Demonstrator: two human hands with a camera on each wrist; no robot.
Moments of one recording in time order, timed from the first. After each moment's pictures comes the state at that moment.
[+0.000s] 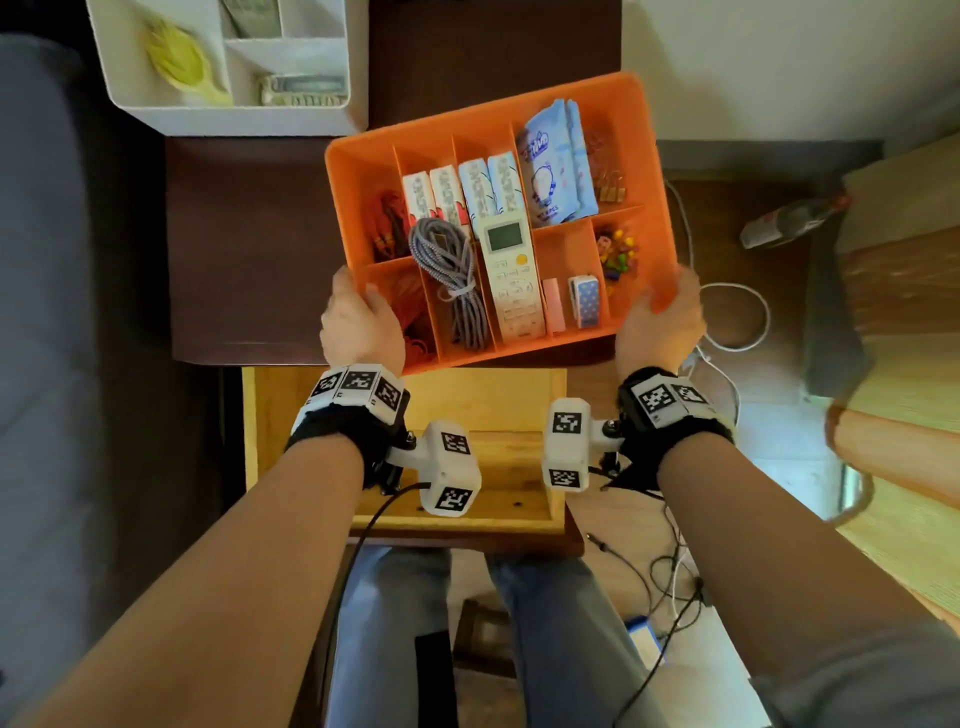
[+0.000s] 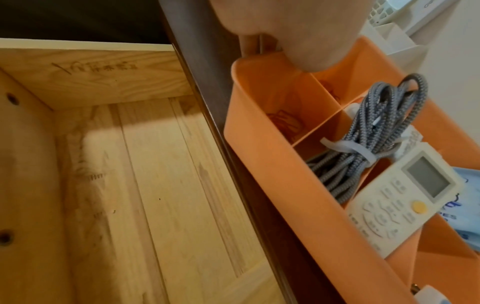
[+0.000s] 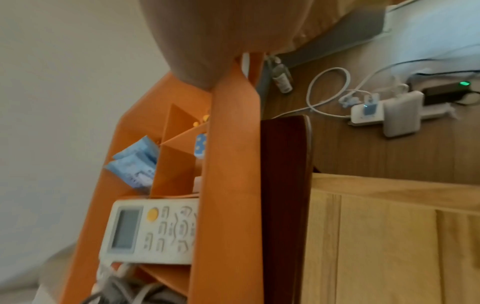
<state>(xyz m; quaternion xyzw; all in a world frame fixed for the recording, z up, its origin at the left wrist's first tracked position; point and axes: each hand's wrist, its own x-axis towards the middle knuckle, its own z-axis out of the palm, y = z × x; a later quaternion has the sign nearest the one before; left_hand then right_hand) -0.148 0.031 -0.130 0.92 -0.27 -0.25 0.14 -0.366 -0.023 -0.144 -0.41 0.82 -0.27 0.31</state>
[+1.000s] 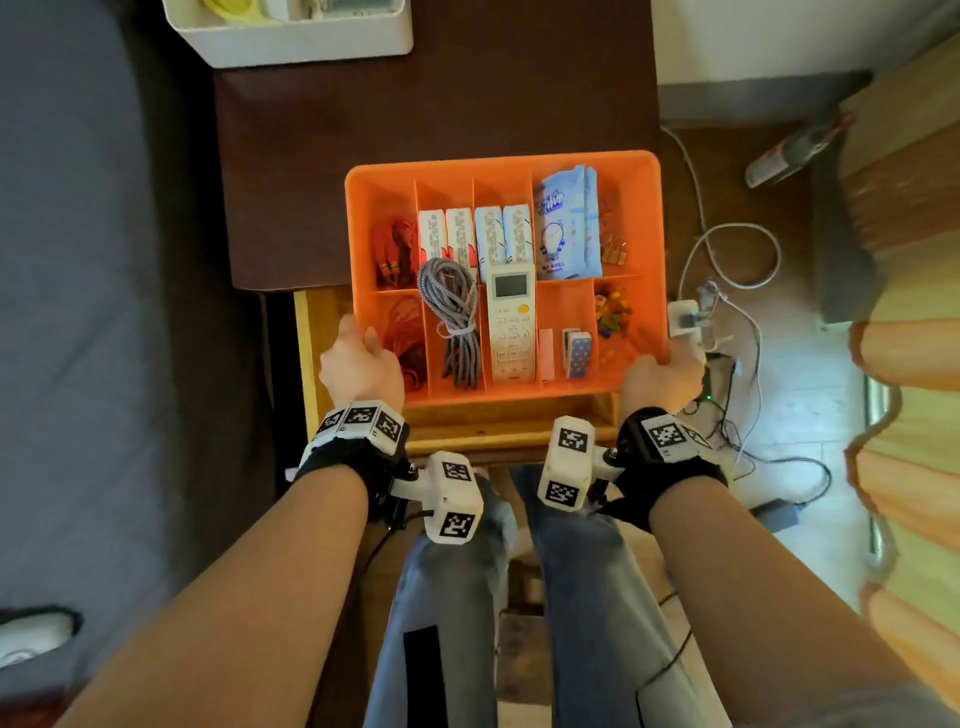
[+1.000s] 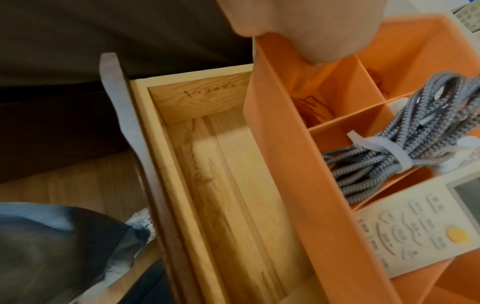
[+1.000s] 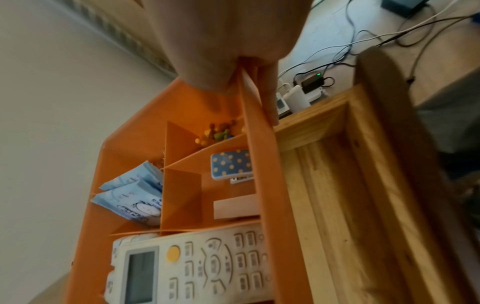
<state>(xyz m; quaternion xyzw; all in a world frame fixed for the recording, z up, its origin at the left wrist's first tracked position) -0.102 0.182 -0.123 0.91 -0.30 -0.28 0.11 -0.324 0.153 -0.136 -0.25 0.88 -0.27 0.30</state>
